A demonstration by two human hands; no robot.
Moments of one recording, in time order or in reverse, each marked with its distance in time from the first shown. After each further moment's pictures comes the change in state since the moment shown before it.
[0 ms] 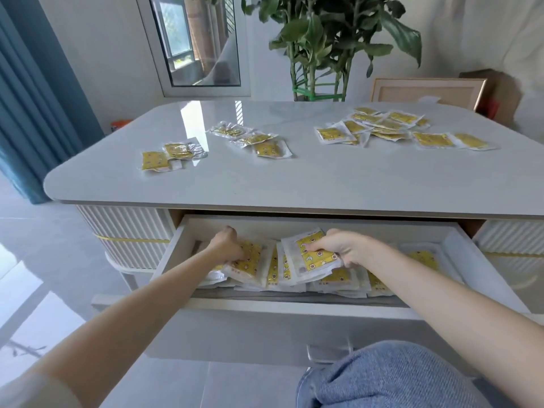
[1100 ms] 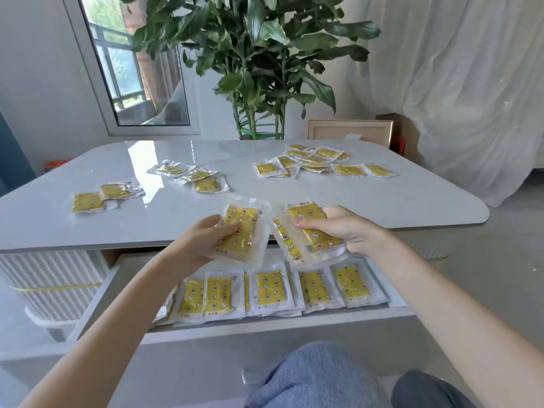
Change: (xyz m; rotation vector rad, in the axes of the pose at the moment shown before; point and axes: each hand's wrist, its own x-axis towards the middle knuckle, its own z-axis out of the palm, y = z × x) left_hand -0.093 0.097 -0.034 -0.982 -0.247 0.419; right_hand -0.118 0.000 -0.103 0.003 0.266 -0.446
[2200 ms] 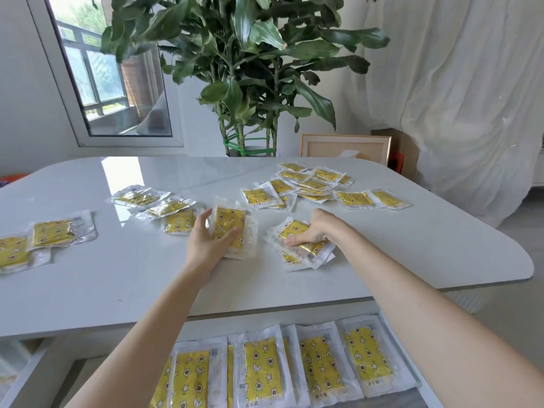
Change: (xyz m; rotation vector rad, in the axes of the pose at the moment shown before) left_hand 0.175 0.000 0.004 0.157 0.453 0.301; right_hand 0.183 -0.027 -0.034 -0.786 0.198 0.177
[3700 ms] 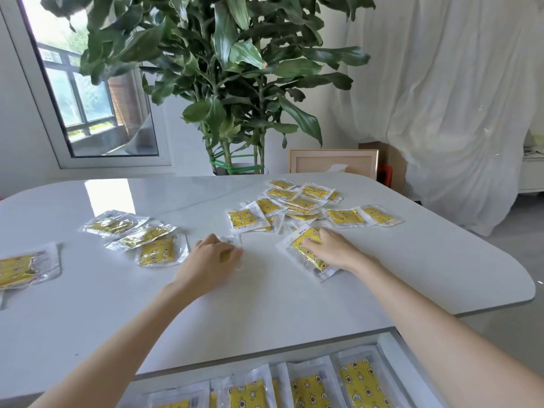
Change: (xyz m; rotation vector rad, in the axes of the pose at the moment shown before) left_hand 0.033 0.005 0.022 0.838 -0.262 0.325; right_hand 0.014 0.052 -0.008 0.035 0.184 -0.121
